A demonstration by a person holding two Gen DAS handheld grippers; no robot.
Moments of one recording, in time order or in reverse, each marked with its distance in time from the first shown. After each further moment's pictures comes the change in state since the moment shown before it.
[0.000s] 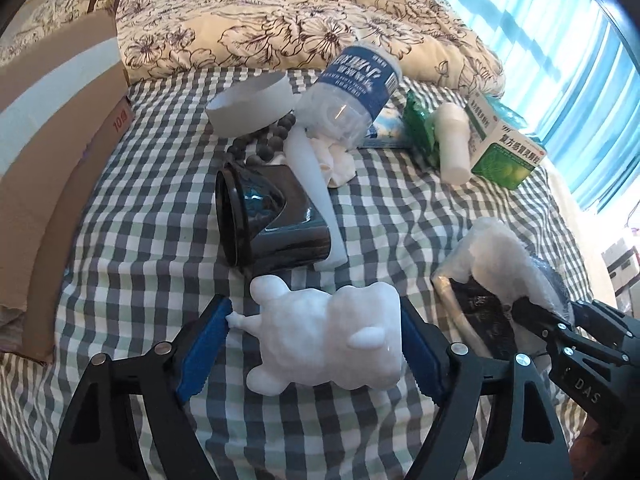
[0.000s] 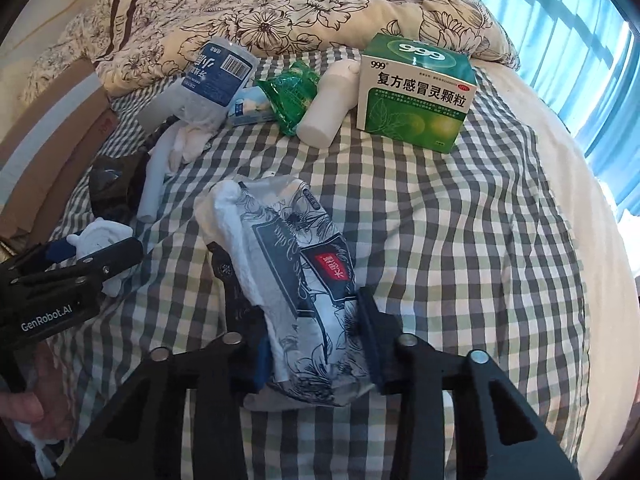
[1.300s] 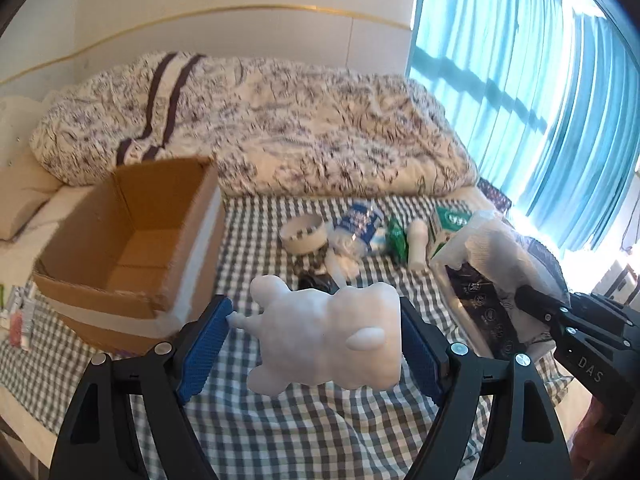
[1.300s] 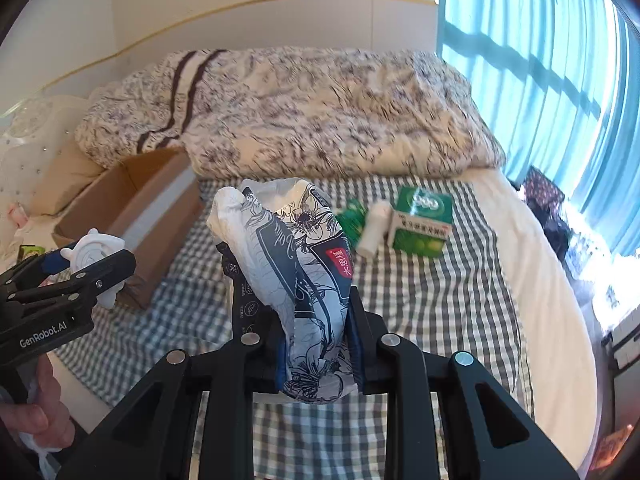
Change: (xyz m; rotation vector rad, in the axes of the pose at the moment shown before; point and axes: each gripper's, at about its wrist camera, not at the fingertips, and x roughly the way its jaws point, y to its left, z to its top) left arm -0.211 0.026 -0.007 0.010 -0.320 0.060; right arm -0.183 0.073 -0.001 -0.058 -0.319 0.037
